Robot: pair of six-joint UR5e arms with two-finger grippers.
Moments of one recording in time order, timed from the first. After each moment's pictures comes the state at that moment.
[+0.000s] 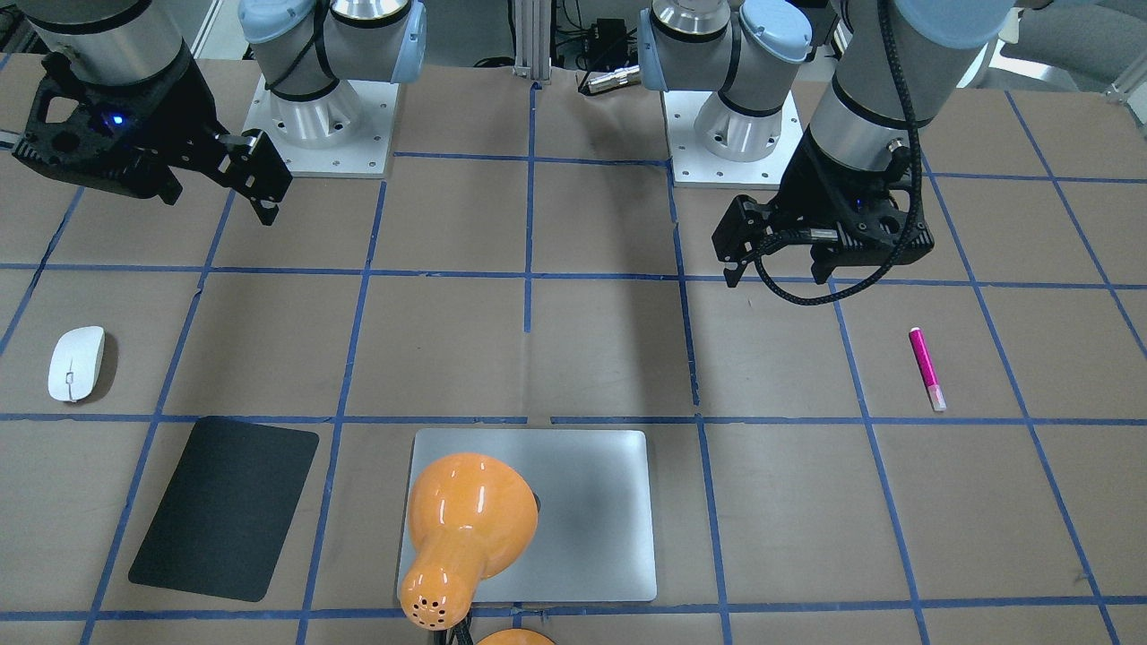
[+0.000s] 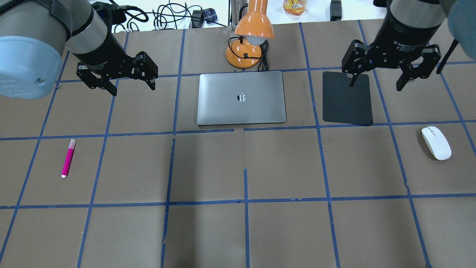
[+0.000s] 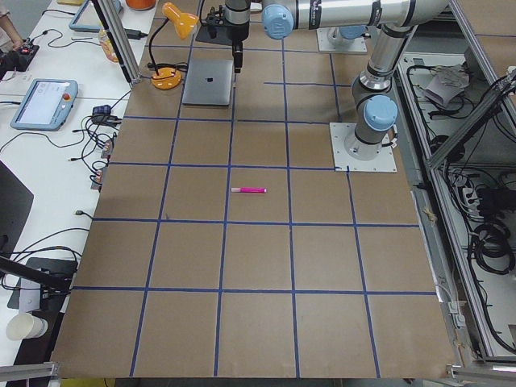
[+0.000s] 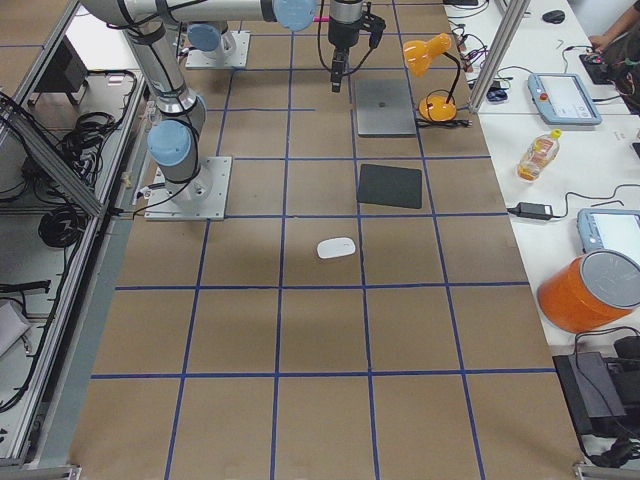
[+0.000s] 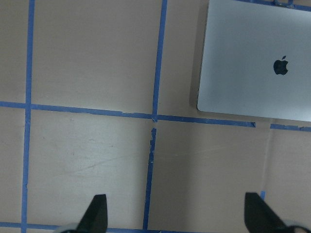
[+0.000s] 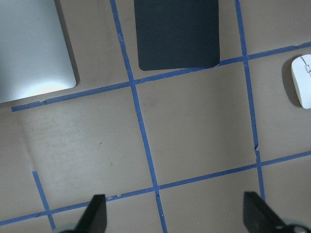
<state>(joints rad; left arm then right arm) -1.54 -1.60 -1.63 -1.42 1.54 -0.06 1.52 -1.59 1.55 -1.49 -1.62 0.15</state>
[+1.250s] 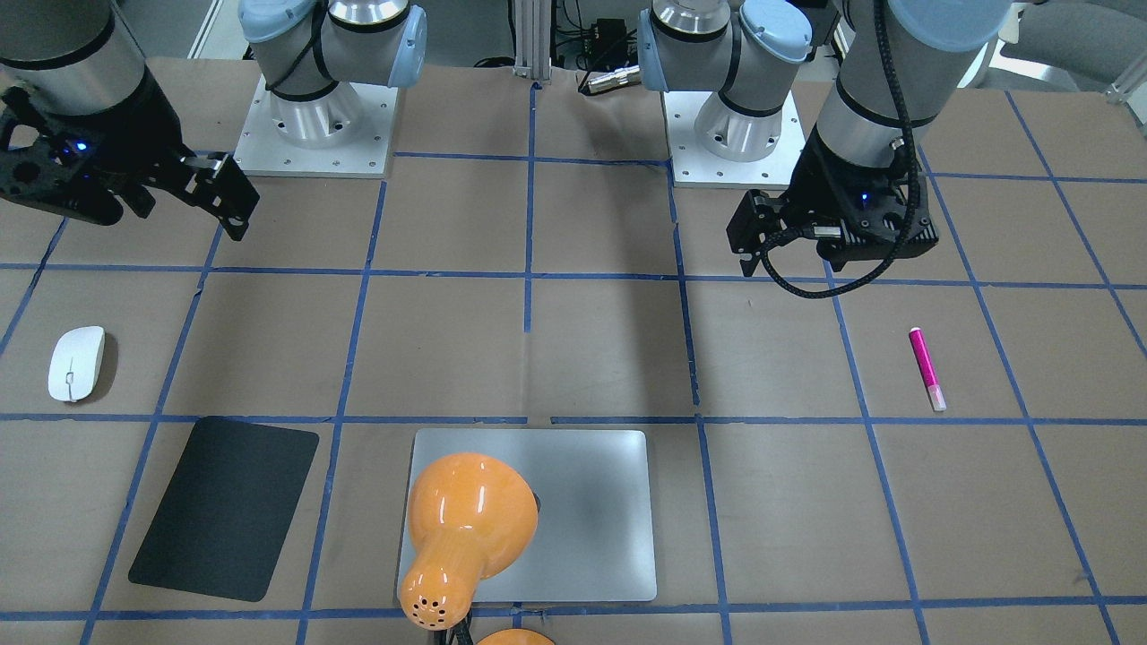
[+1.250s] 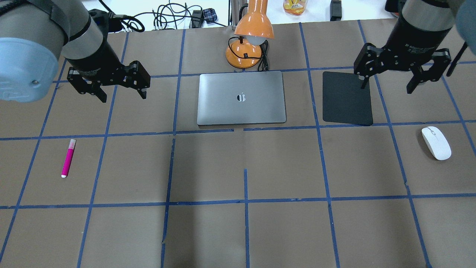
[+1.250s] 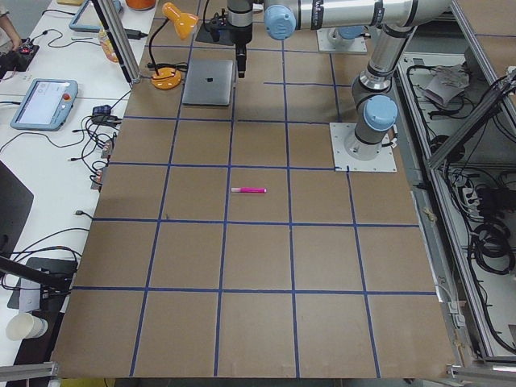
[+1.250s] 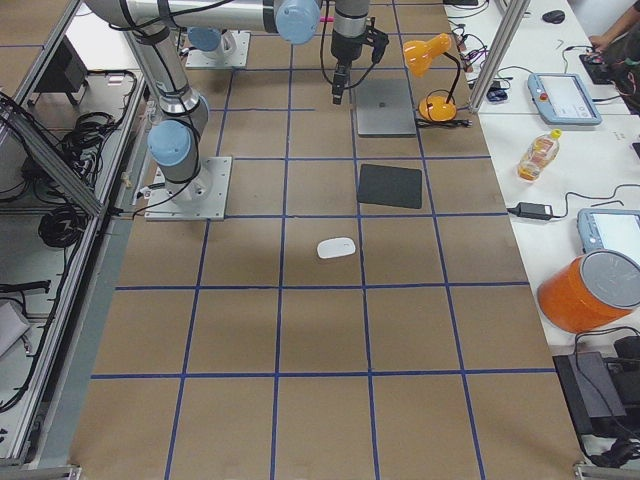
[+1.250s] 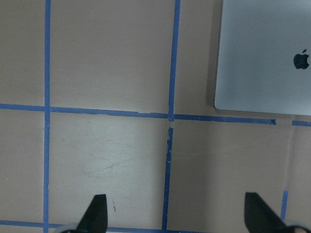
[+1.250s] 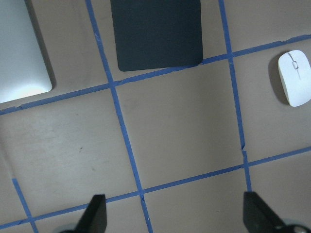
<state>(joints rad) -1.53 -1.59 -1.64 -1.48 1.60 -0.02 1.42 -1.58 1.57 -1.50 -1.62 0.07</state>
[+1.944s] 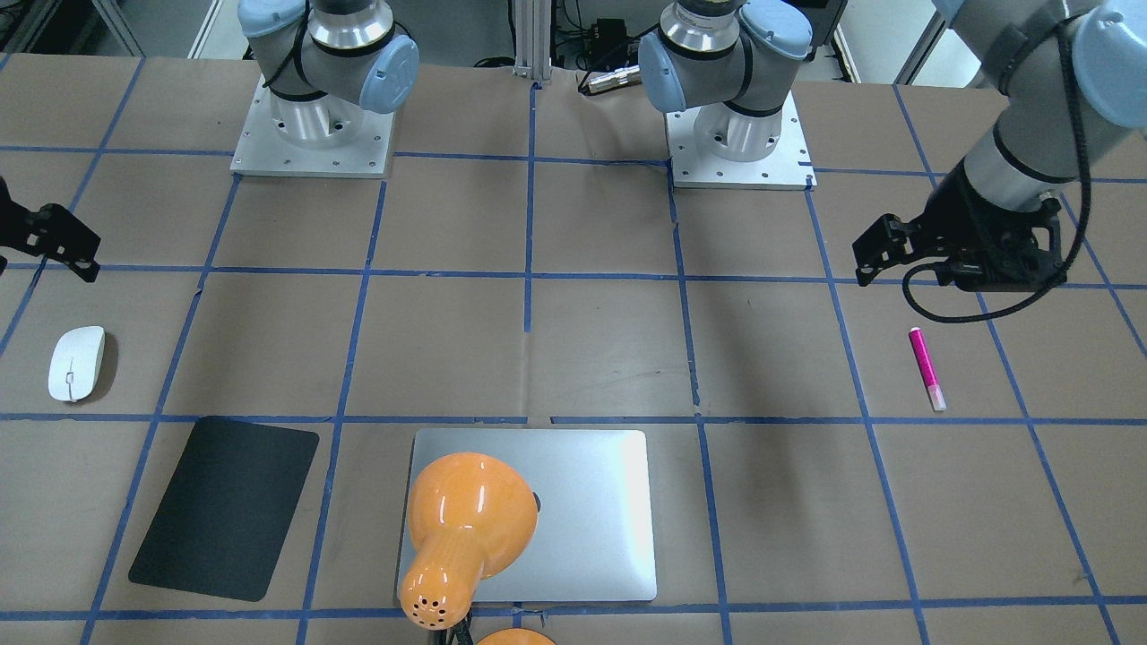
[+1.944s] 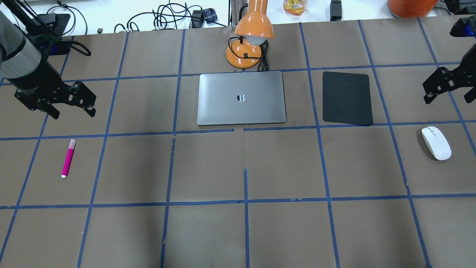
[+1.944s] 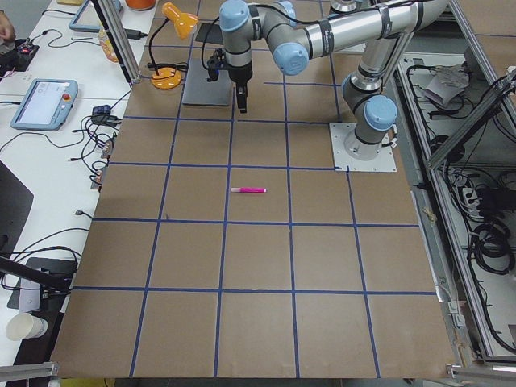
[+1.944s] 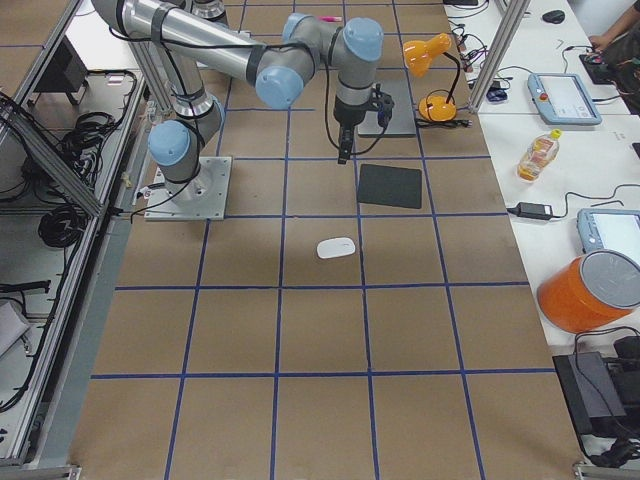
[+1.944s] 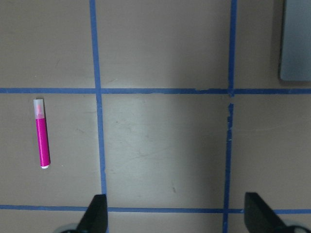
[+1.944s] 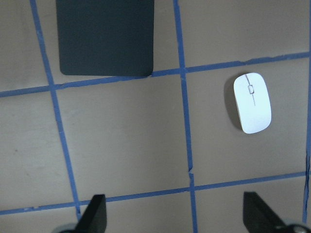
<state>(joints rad) -1.19 -1.59 -1.76 -1.45 1.60 0.35 1.07 -1.53 1.77 -1.80 -1.62 -0.48</state>
